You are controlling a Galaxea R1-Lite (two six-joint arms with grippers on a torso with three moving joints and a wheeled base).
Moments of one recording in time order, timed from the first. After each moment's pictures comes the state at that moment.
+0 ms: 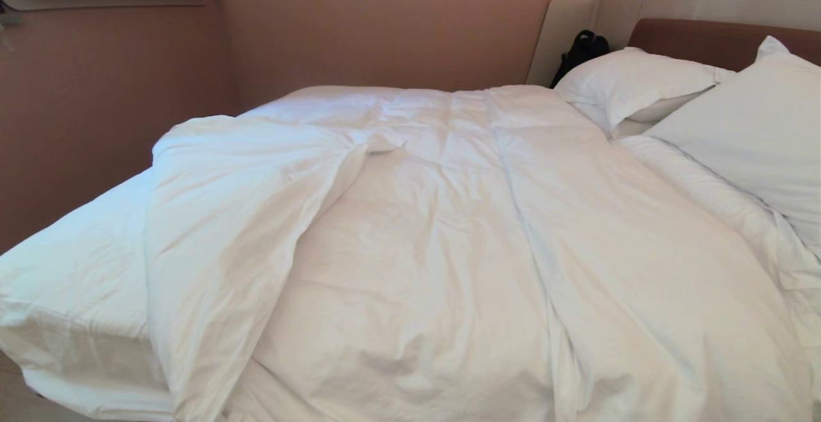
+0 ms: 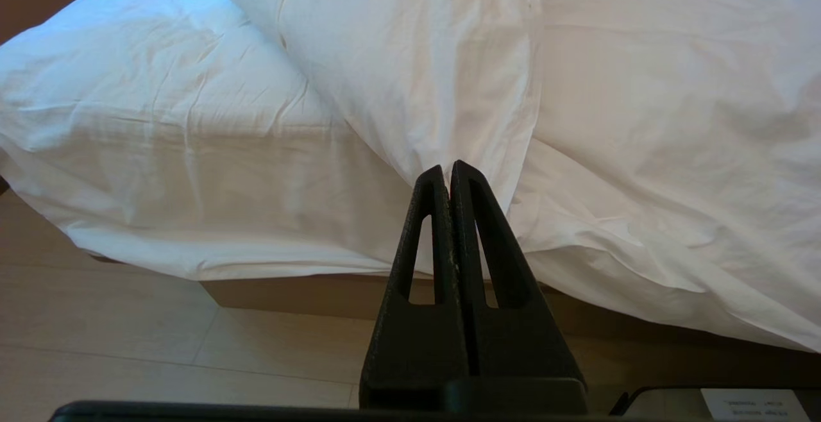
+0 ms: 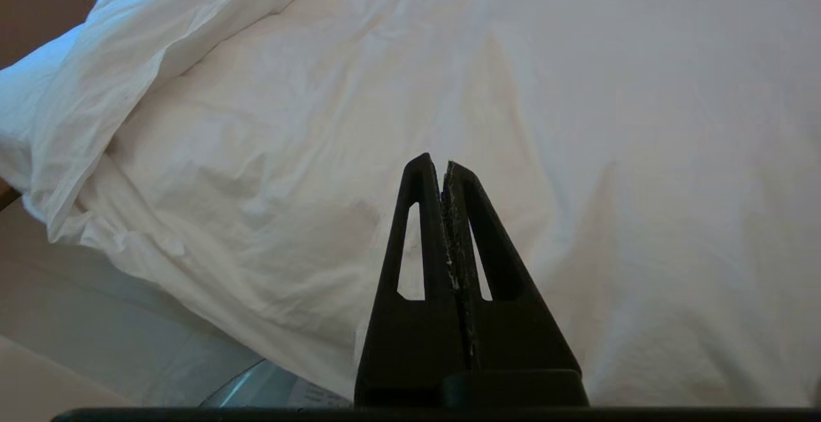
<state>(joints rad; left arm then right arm) 0.01 0.00 -0.04 0.10 -0.02 0.06 0.04 0.28 -0.38 0.16 0.24 0.16</state>
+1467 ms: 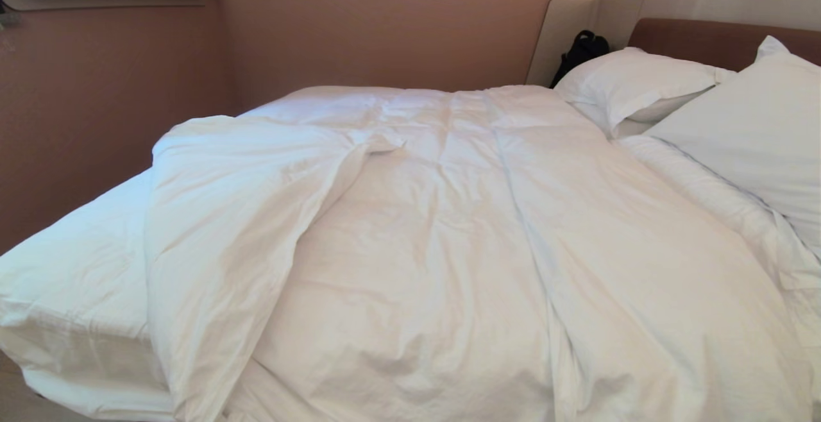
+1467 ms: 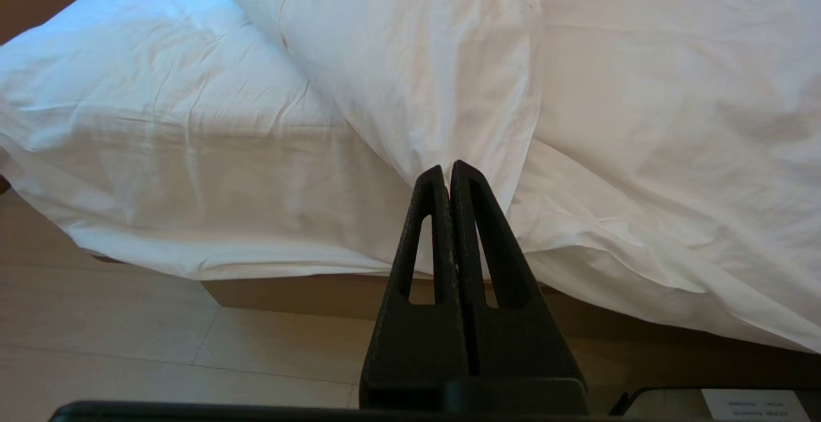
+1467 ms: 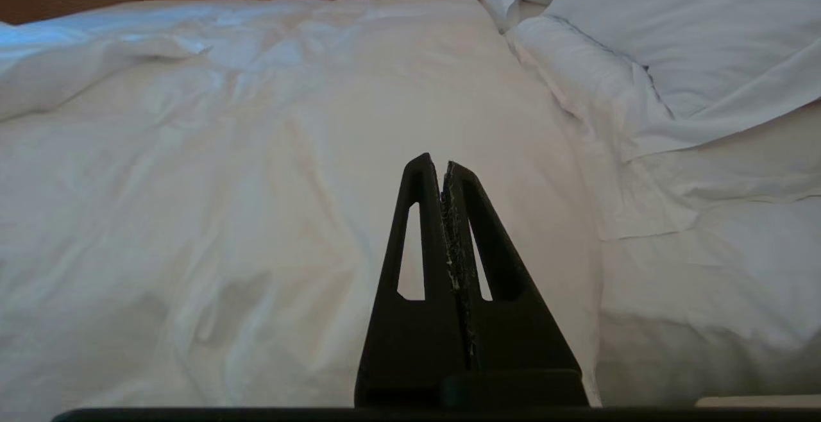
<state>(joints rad) 0.02 0.00 -0.04 0.10 -0.01 0.06 0.01 0.00 -0.09 -0.10 -0.12 -0.01</state>
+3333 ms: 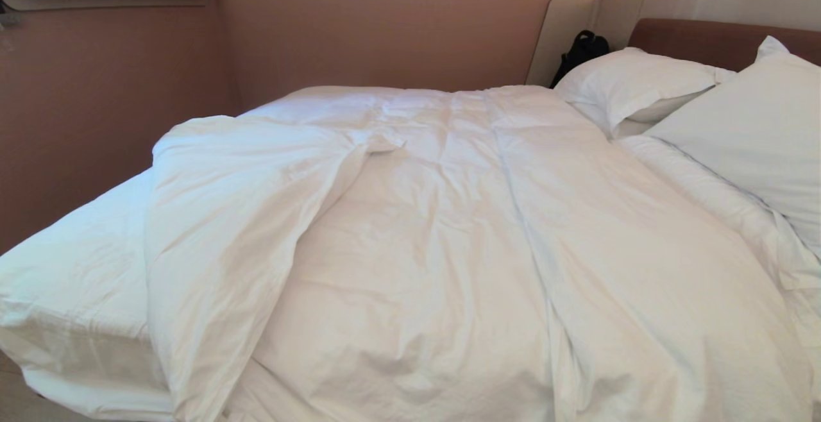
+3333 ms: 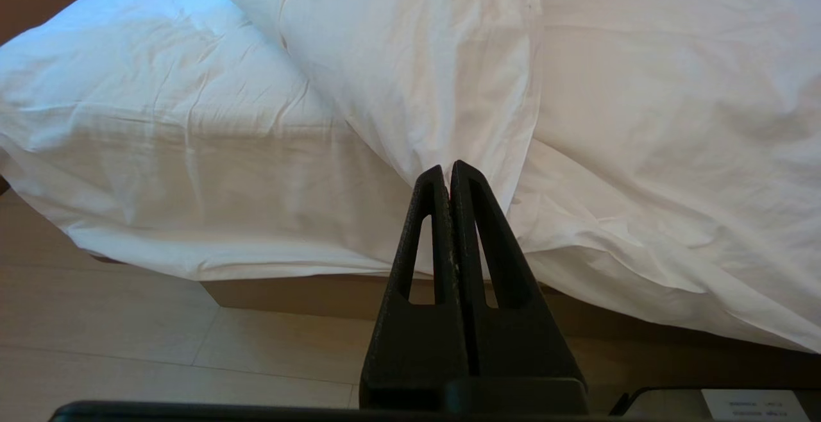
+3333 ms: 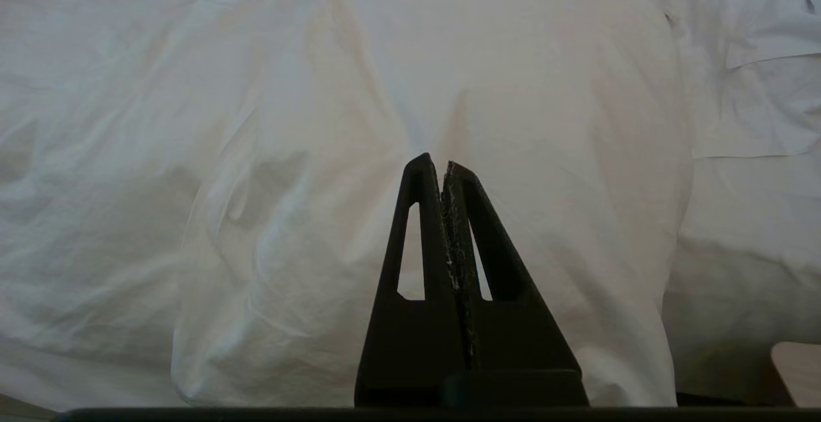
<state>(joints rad) 0.01 0.00 -0.04 0.10 -0.02 0.06 0.01 0.00 0.00 0.00 0.00 0.00</state>
